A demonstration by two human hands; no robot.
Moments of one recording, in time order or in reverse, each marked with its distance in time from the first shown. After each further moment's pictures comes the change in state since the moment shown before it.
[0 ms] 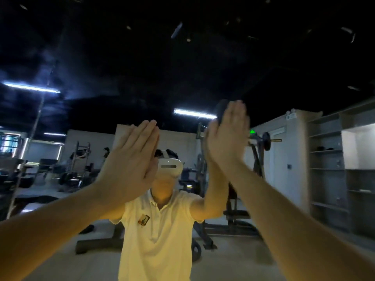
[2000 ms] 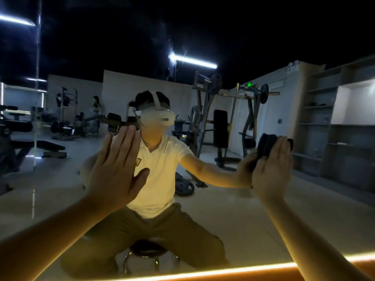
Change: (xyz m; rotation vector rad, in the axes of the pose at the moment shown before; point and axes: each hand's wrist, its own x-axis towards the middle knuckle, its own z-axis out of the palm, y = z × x) left_hand -0.189 0.011 0.032 -0.125 -0.099 -0.075; right_hand -0.224 0.109 -0.031 -0.021 -0.263 0.292
